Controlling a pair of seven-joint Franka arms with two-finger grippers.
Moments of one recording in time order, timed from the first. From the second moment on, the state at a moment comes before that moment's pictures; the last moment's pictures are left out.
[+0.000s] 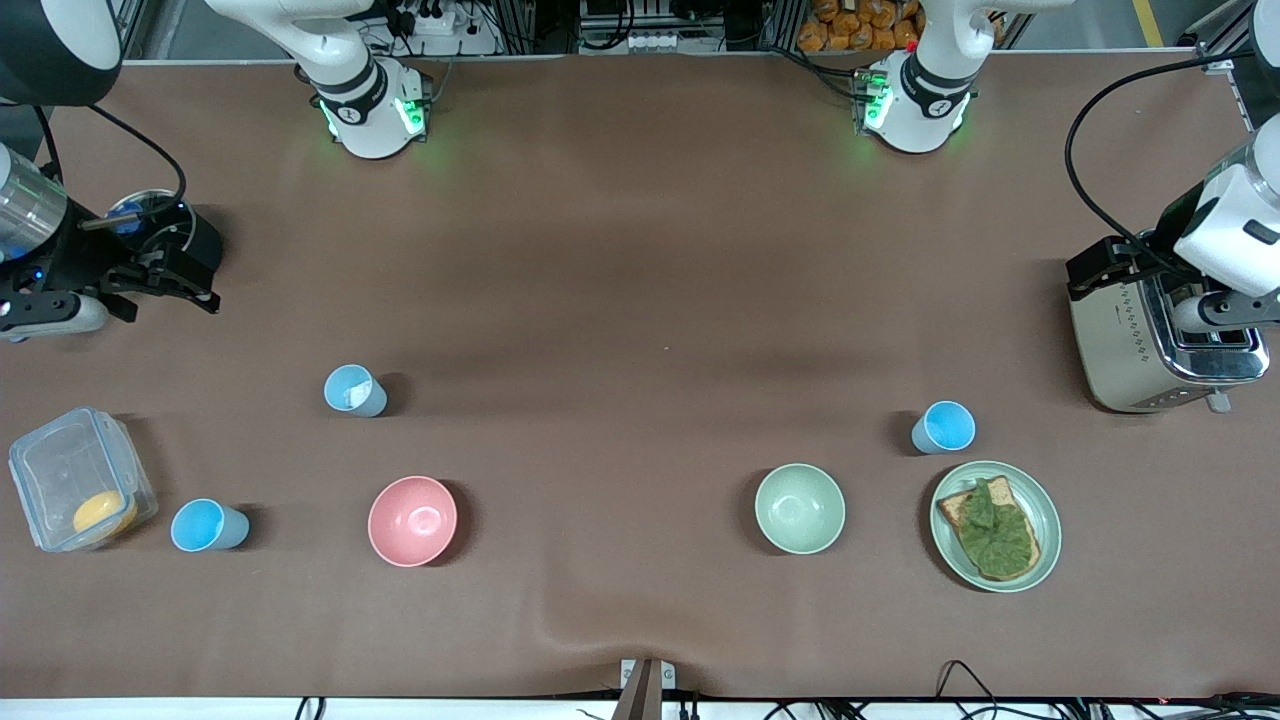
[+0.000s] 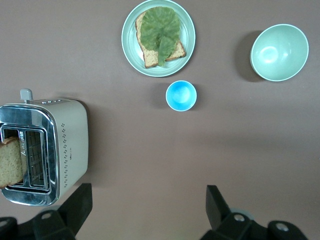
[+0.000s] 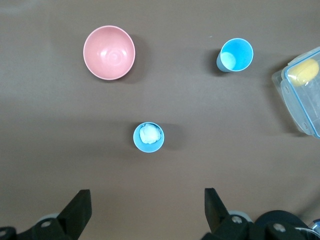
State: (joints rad) left arm -0.15 0.09 0.05 -1.48 0.05 1.54 -0.15; right arm 0.04 0.02 -0.02 -1.67 0.04 1.71 -0.06
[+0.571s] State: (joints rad) left arm -0.17 0.10 0.05 -1.44 0.05 1.54 -0.12; right arm 0.05 0.02 -0.02 -1.67 0.03 1.70 -0.06
